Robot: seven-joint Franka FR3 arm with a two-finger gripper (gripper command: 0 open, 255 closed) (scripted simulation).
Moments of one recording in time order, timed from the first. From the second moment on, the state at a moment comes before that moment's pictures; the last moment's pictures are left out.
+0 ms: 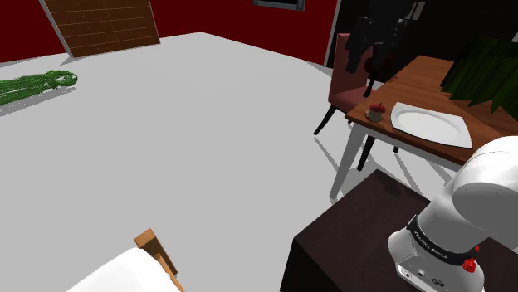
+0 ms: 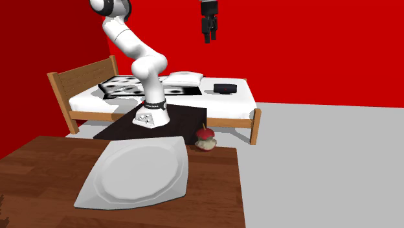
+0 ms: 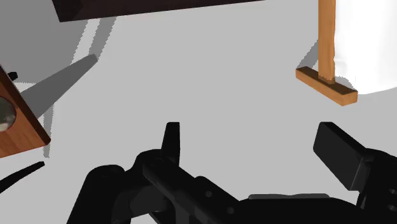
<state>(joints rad) 0.00 -0.80 0.06 -2.31 0.11 1.57 0.15</state>
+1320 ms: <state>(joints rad) -0.14 -0.68 -0.28 -2.54 -0.12 1.95 -0.22</state>
